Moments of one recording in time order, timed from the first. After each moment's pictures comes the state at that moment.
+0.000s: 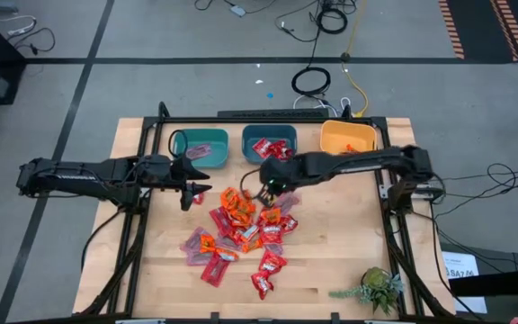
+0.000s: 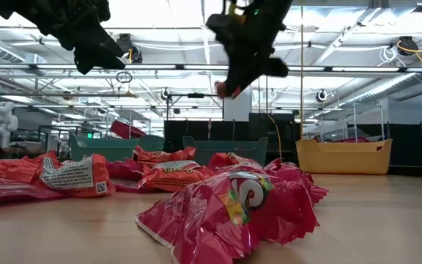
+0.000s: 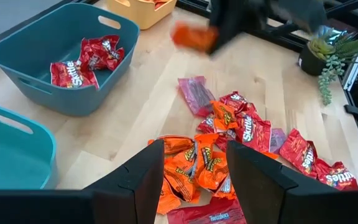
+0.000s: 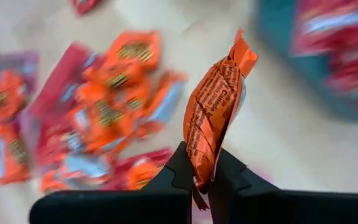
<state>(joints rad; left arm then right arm) 0.03 0.74 0.59 -0.35 -0.07 -0.31 -0.01 1.77 1.51 -0.80 0.20 0.66</state>
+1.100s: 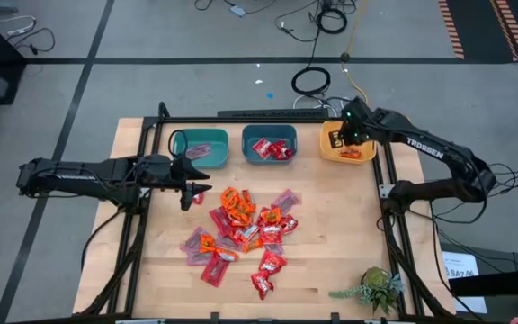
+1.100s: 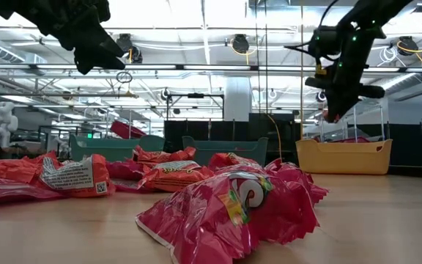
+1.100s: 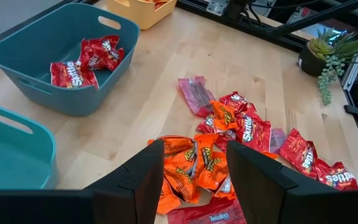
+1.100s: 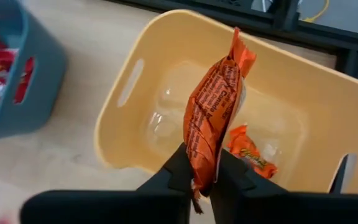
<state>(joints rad) 0.03 0.74 0.59 -0.35 -0.07 -0.31 -0.80 1.21 0.92 -0.83 0.15 0.50</state>
